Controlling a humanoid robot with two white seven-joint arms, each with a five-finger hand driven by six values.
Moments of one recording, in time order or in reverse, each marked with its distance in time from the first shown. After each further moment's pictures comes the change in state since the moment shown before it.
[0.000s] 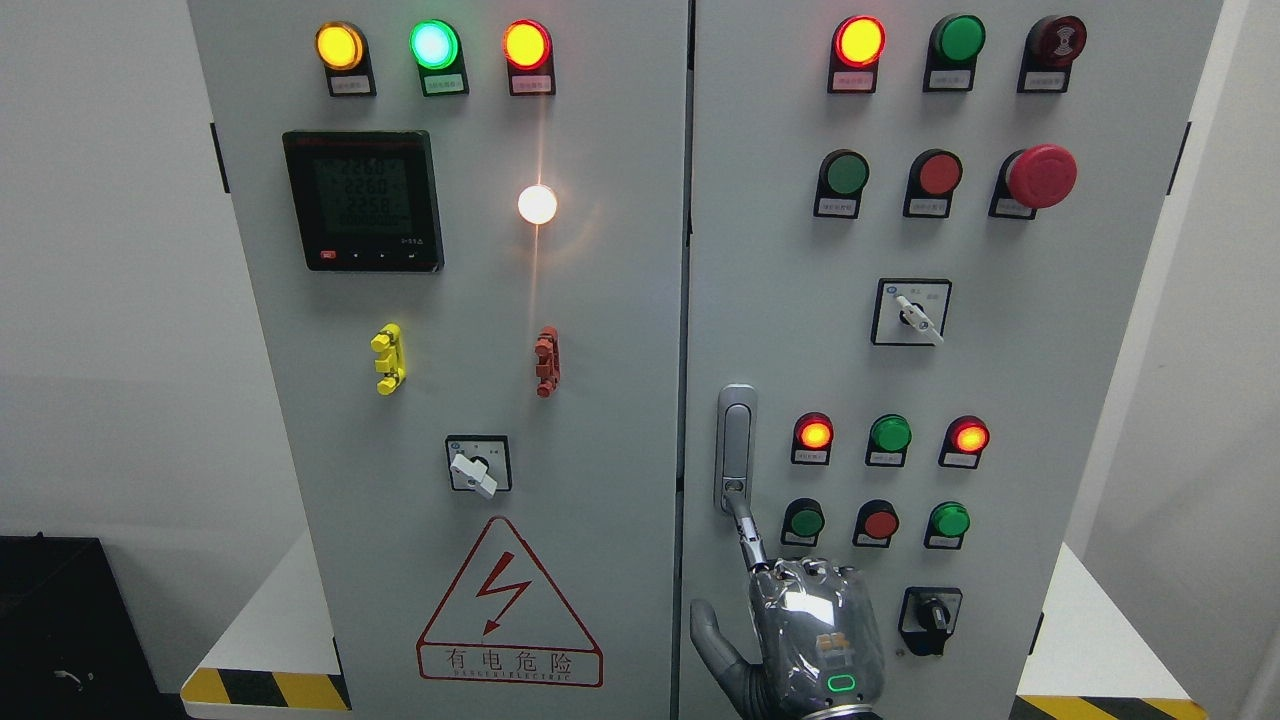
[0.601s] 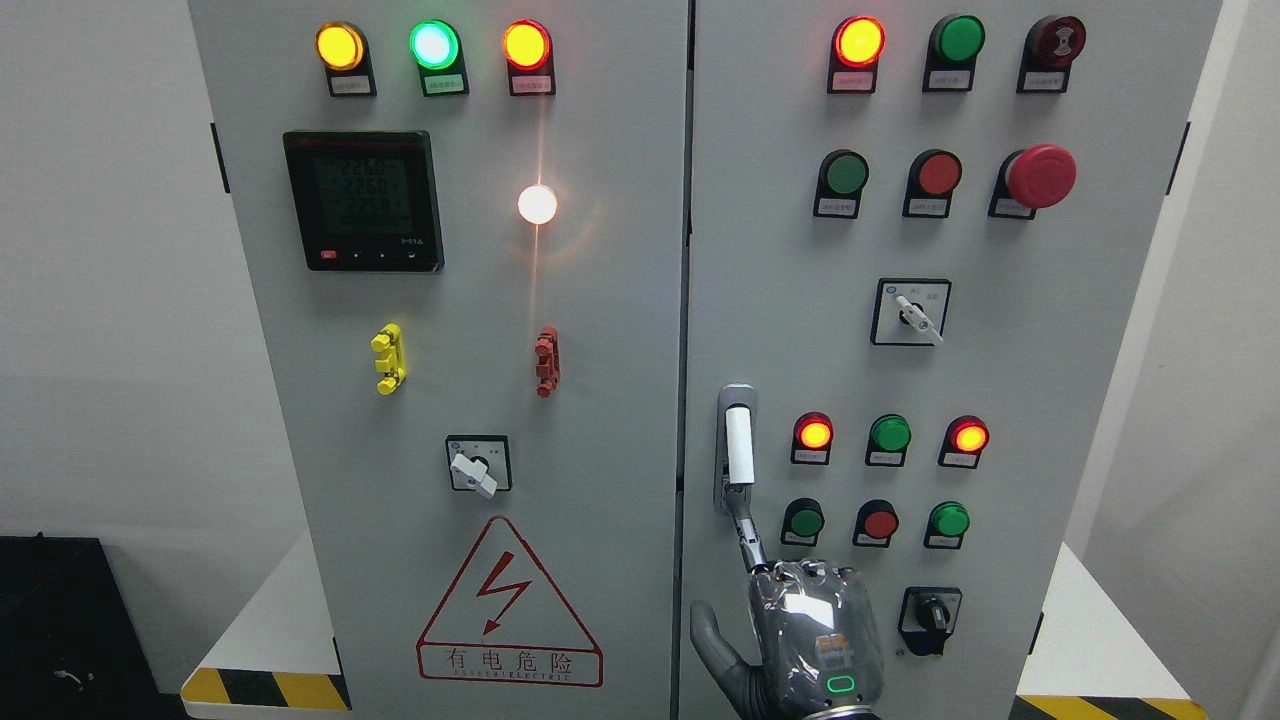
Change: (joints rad) left arm 0.000 0.000 0.000 0.000 0.000 0.000 0.000; right arm 0.001 0.000 0.000 0.001 0.000 0.000 0.002
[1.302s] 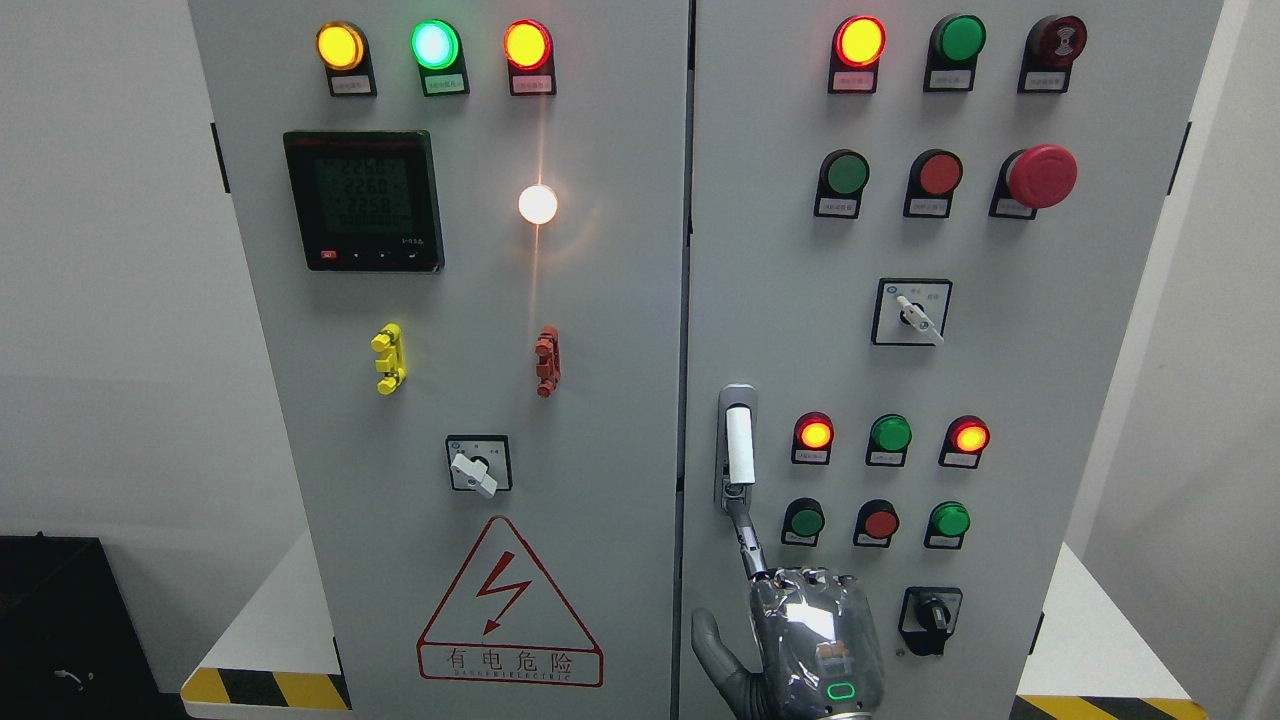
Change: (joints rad) left arm 0.000 0.000 0.000 0.000 0.000 0.000 0.000; right arm 0.012 0.000 0.001 0.004 0.000 0.009 0.004
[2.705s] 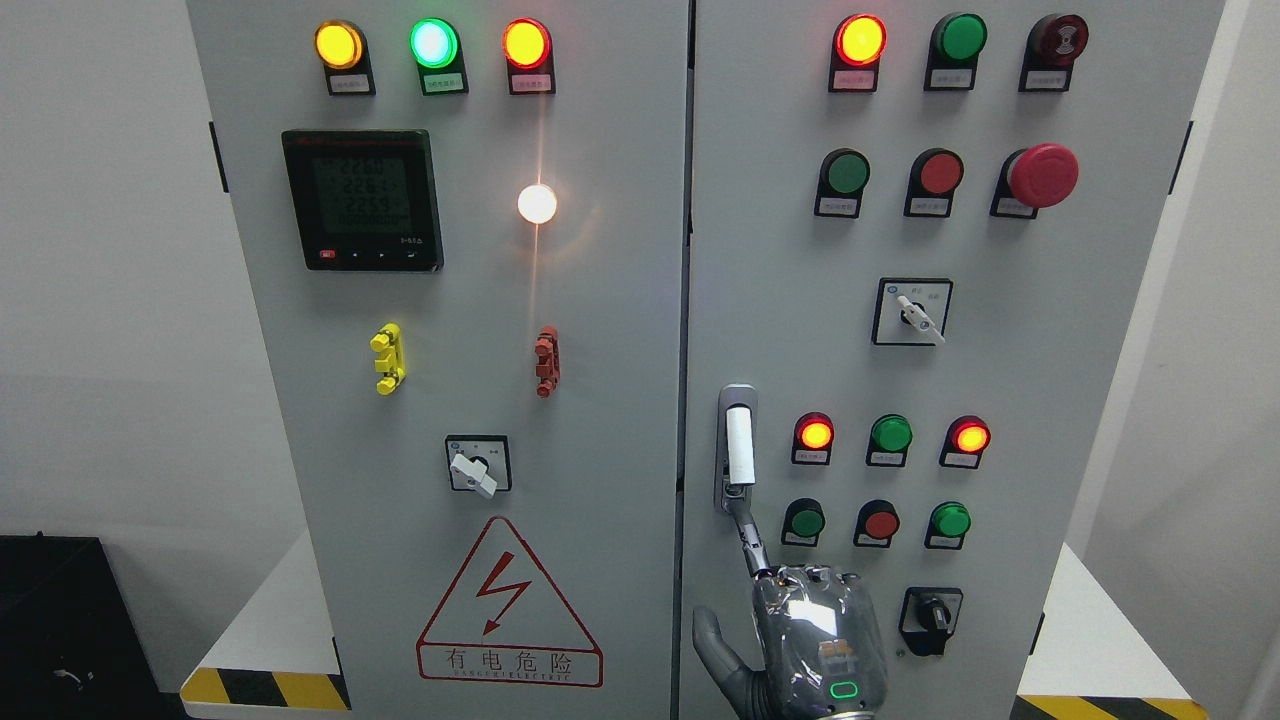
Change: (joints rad) left arm 0.000 0.000 0.000 0.000 0.000 0.000 0.000; right arm -0.001 -0.001 0.002 -0.018 -0.003 0.003 -0.002
